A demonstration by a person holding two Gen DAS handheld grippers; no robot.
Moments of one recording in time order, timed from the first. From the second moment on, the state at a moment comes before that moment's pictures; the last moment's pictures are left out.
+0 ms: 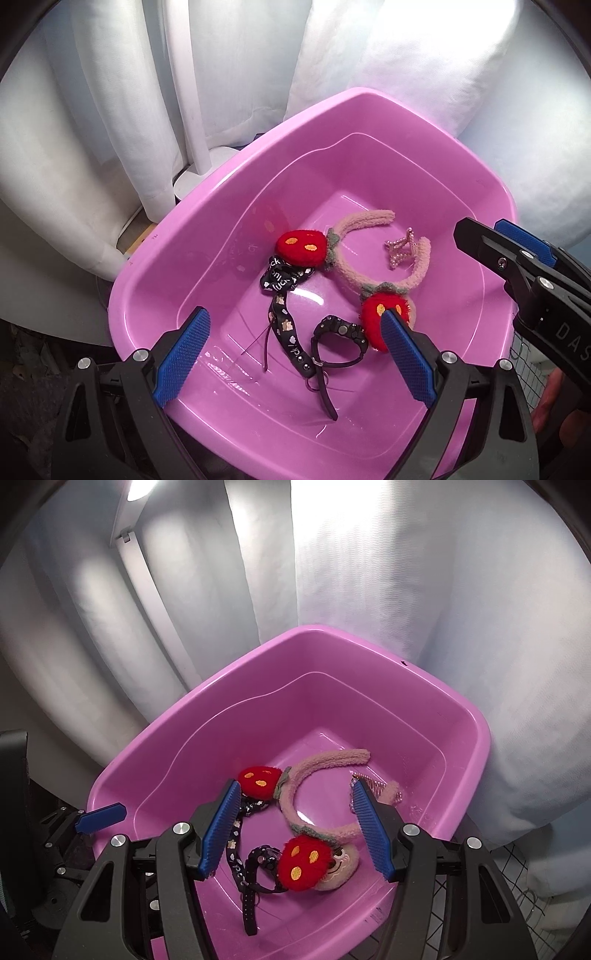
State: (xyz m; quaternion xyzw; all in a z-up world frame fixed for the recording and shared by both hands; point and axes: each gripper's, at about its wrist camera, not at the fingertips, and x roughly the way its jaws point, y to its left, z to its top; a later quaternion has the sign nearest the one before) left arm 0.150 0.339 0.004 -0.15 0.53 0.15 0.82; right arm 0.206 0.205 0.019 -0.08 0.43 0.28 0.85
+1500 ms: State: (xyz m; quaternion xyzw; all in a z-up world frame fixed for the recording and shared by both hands) left arm 0.098 0.227 0.047 -0.03 0.46 -0.02 0.89; right arm 0.039 0.007 0.004 0.09 0.37 0.08 0.92
